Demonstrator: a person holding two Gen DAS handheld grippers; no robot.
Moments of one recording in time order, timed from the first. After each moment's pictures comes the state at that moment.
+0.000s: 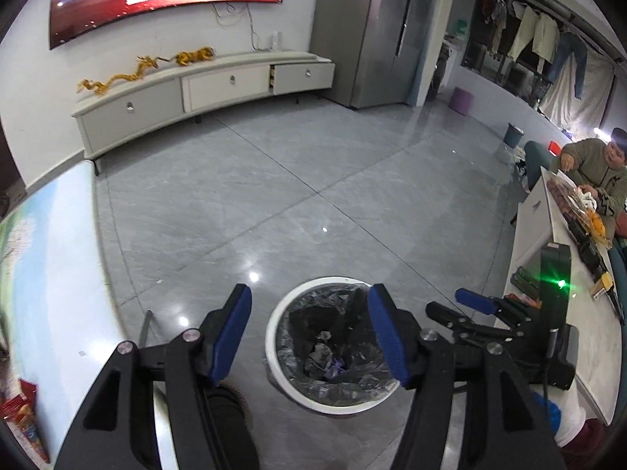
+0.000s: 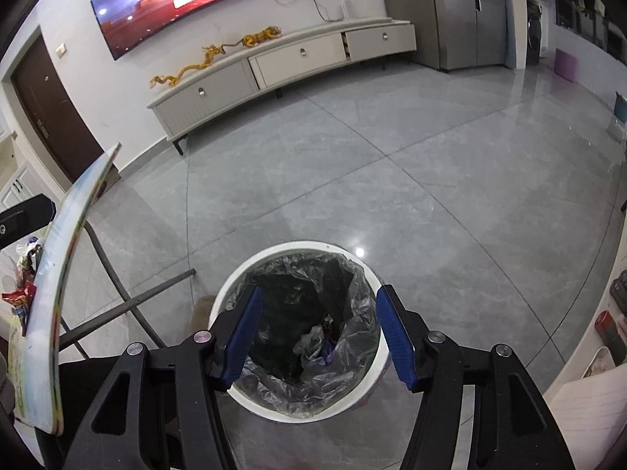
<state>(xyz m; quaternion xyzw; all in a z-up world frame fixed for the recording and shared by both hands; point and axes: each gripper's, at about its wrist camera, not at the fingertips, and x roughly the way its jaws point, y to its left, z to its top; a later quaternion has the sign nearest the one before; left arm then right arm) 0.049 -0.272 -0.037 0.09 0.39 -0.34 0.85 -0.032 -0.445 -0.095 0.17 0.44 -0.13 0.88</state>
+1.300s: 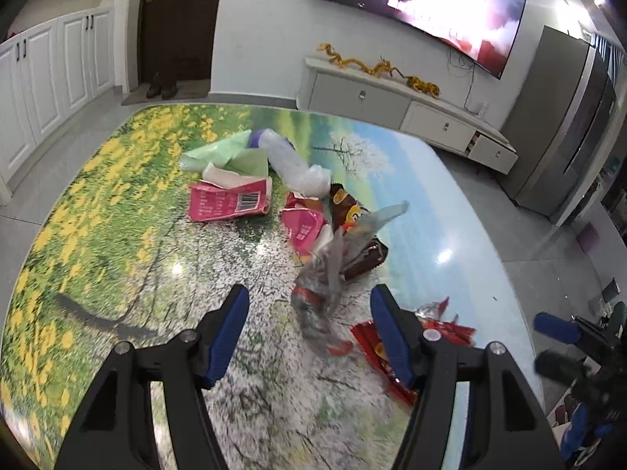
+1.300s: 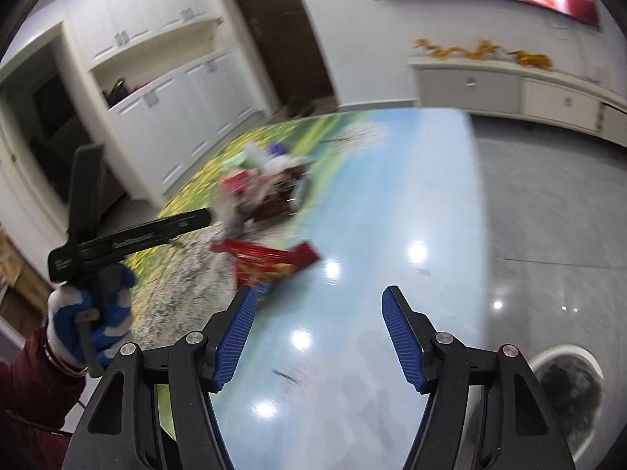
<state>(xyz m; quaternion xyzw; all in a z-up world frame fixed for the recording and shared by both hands) 0.091 0.124 -0.069 -0.09 0.41 -0.05 0.91 0.077 -0.092 -0.036 0.04 0.44 0.28 0.85</state>
